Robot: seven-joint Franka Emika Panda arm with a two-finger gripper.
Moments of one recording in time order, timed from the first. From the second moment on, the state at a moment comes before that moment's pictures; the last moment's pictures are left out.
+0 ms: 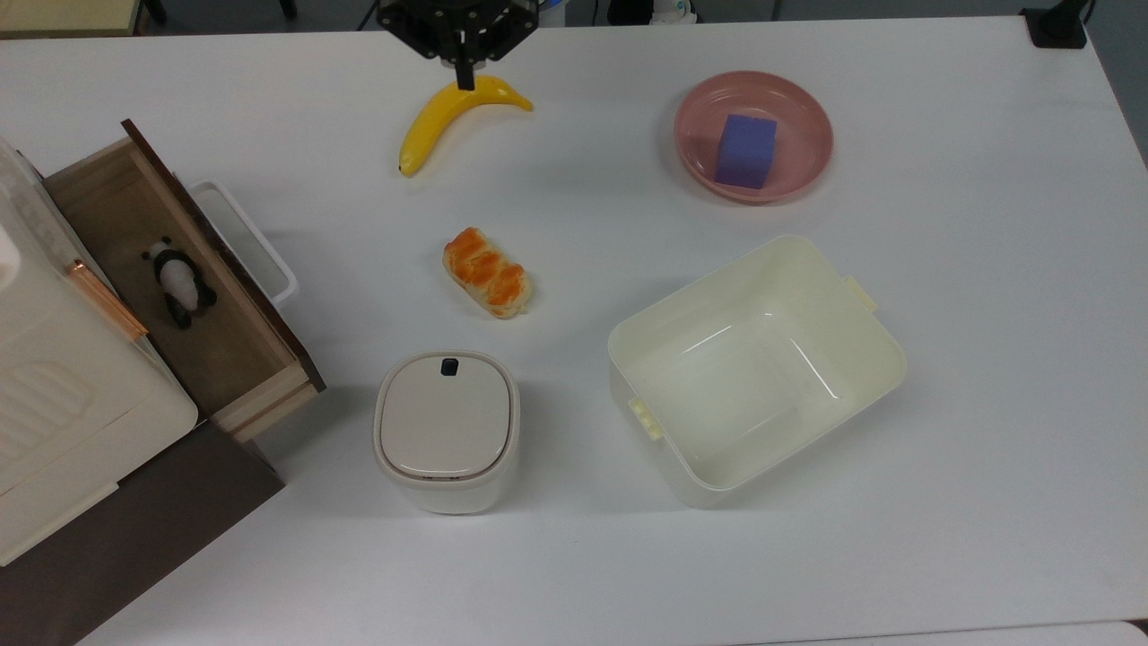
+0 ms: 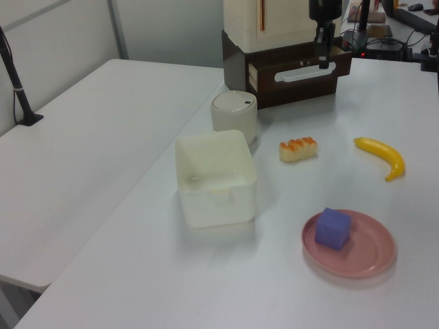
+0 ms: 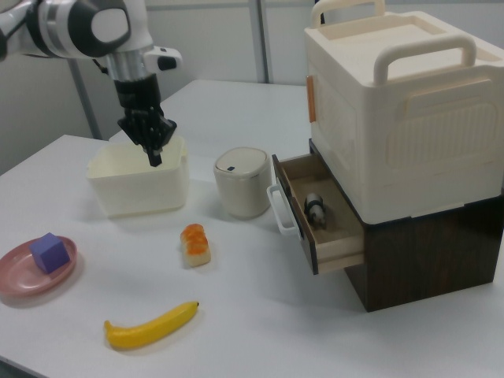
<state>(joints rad) 0.03 0.07 -0.02 -1.59 -0.04 1.60 0.02</state>
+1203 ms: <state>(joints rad) -0.22 0.29 -0.03 -1.64 -0.04 1.94 0.53</state>
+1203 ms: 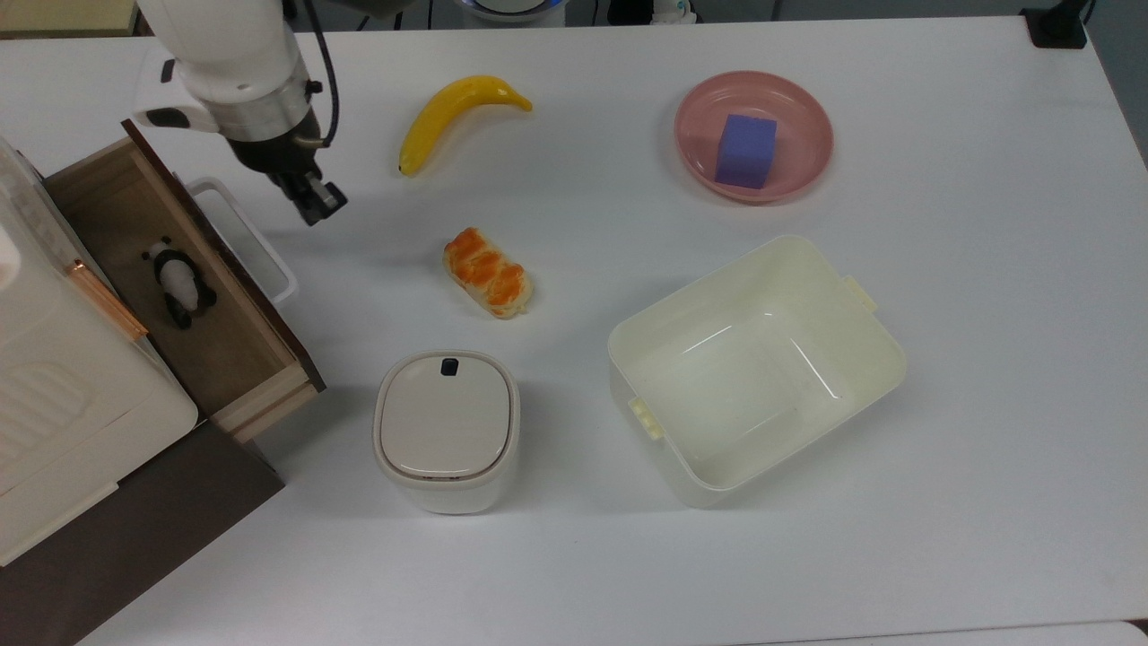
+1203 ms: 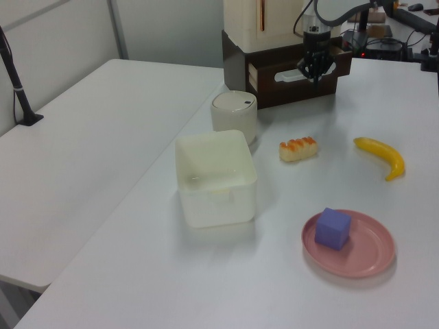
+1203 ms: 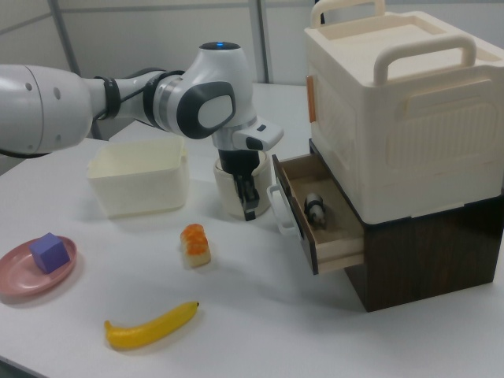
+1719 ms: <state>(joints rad) -0.24 0.31 -0.02 -1.64 -0.09 2.06 0.63</state>
